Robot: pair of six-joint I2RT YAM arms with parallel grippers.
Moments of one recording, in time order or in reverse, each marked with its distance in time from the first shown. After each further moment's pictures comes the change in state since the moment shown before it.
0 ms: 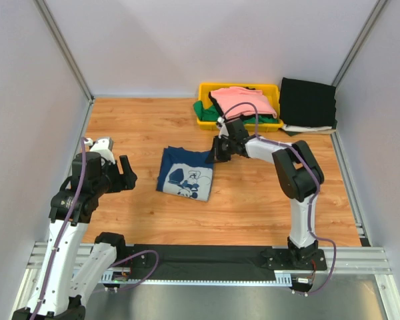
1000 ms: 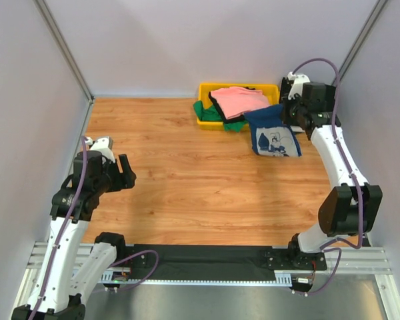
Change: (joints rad) left arm 0.000 0.010 -0.001 0.007 -0.024 -0.013; right arm -0.432 -0.561 0.086 -0.427 0.401 -0.599
